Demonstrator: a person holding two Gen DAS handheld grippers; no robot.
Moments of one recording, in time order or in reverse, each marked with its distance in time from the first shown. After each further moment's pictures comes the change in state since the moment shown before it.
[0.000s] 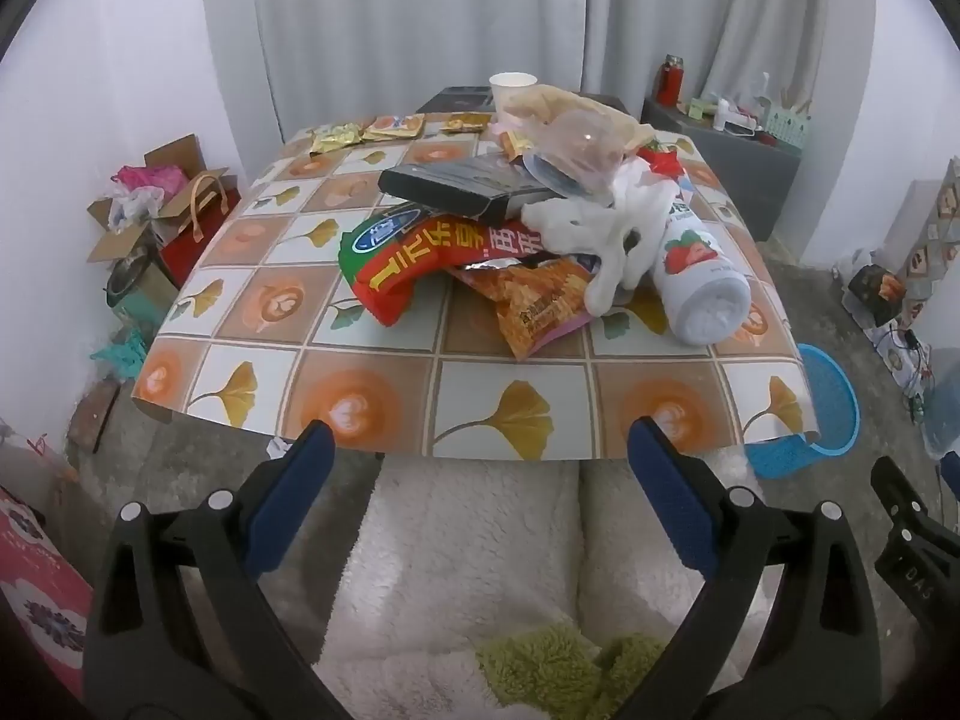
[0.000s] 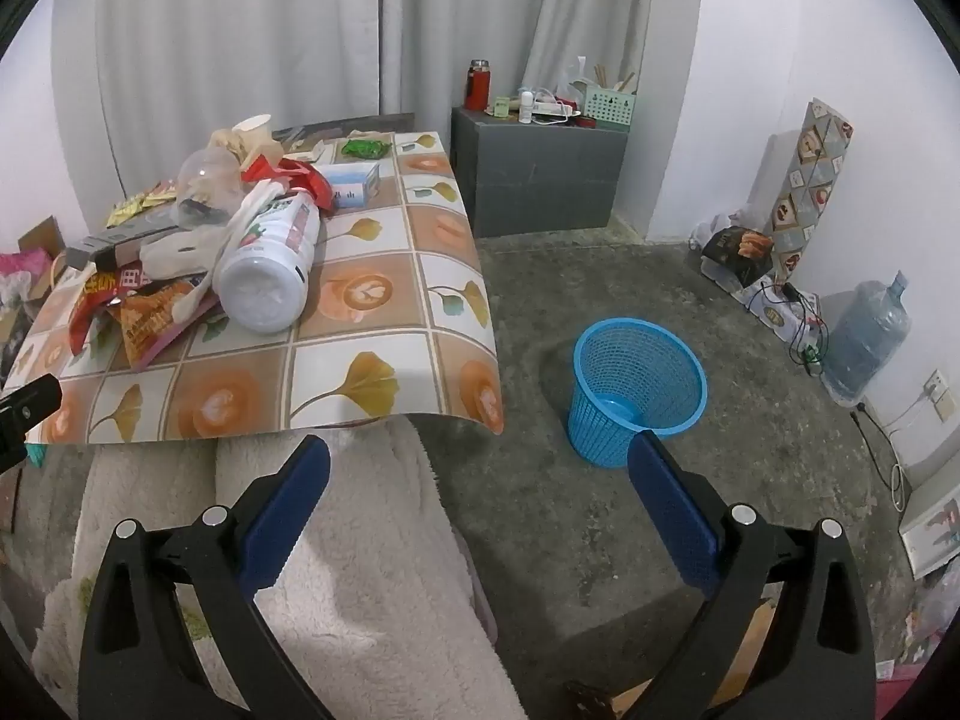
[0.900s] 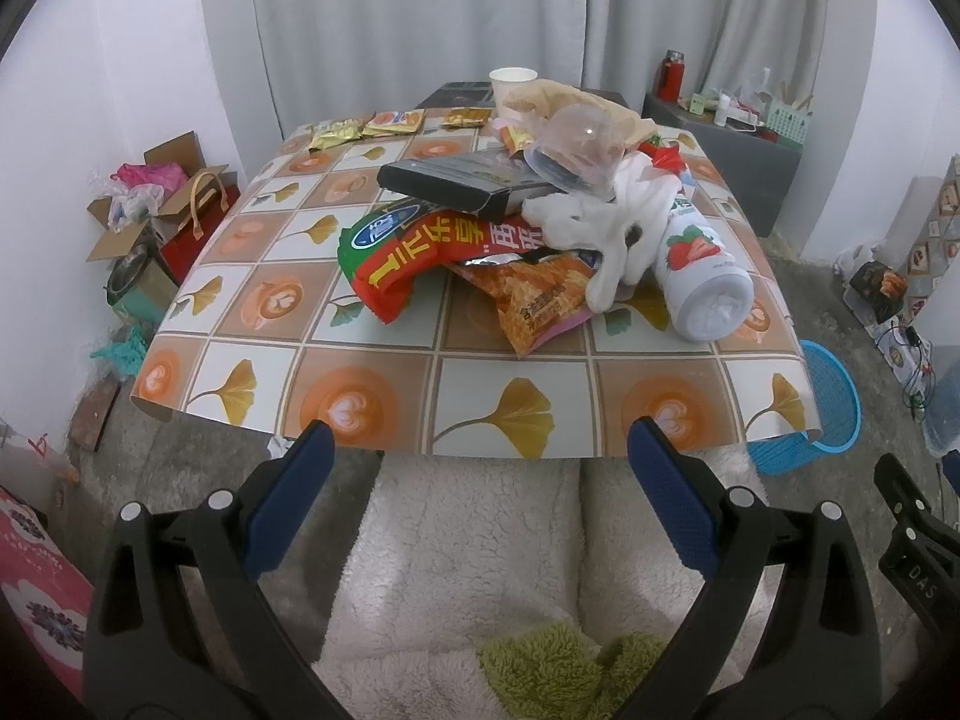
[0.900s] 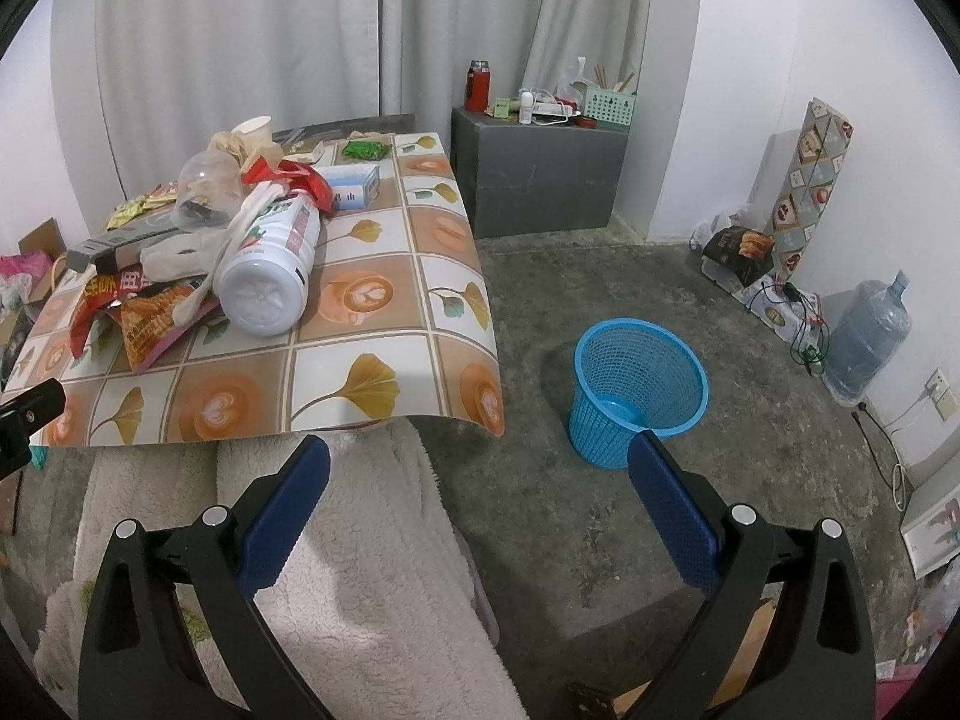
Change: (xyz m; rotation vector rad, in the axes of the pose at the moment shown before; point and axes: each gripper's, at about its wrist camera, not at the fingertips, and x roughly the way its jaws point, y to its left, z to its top) left arm 0.000 0.000 0.000 0.001 0.008 0.000; right arm 0.000 0.000 0.000 0.003 -0.001 0.003
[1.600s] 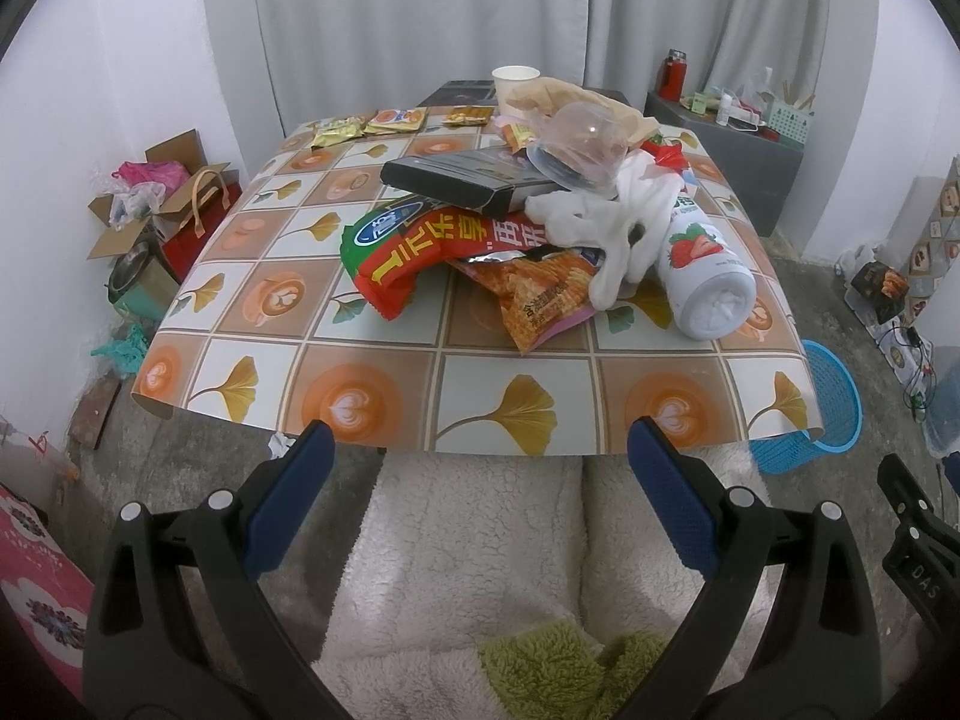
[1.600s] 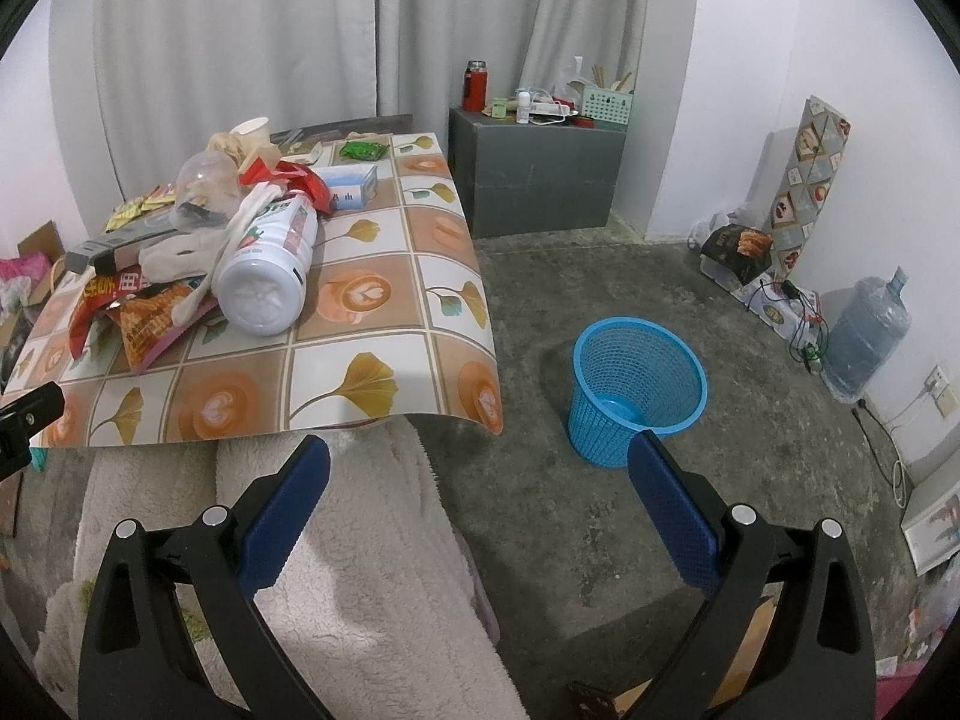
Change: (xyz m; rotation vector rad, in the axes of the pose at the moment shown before) left arm 0.000 0.000 0.000 -0.001 0.003 0.001; right arm -0.001 -0.001 -0.001 0.002 -0.002 0.000
